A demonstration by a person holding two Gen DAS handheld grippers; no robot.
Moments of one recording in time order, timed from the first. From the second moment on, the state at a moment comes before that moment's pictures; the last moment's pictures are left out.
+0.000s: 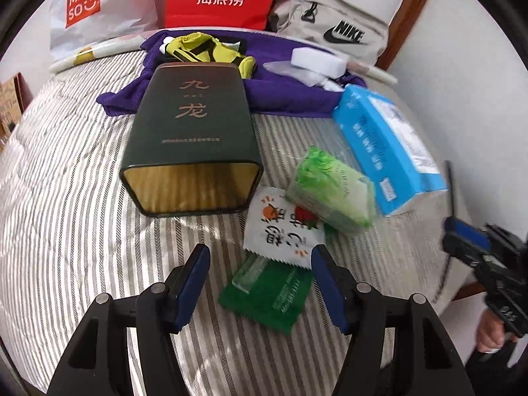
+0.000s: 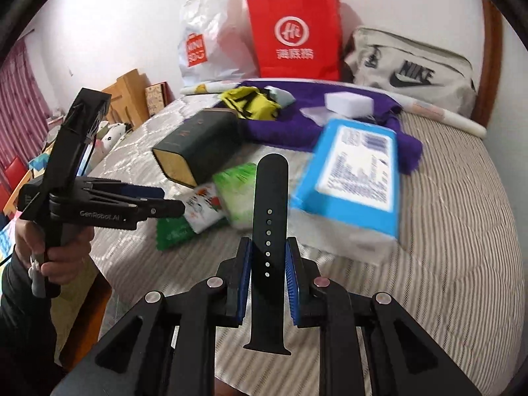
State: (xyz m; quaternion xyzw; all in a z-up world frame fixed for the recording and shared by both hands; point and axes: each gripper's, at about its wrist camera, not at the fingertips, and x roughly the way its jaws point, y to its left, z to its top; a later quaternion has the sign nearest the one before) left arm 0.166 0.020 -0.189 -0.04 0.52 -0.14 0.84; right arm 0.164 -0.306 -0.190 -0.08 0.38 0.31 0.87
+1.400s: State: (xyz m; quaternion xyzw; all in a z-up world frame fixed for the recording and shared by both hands) left arm 0.150 0.008 -0.179 0.02 0.48 -0.15 0.86; right arm 0.155 -0.337 -0.224 -0.07 0.42 0.29 0.85
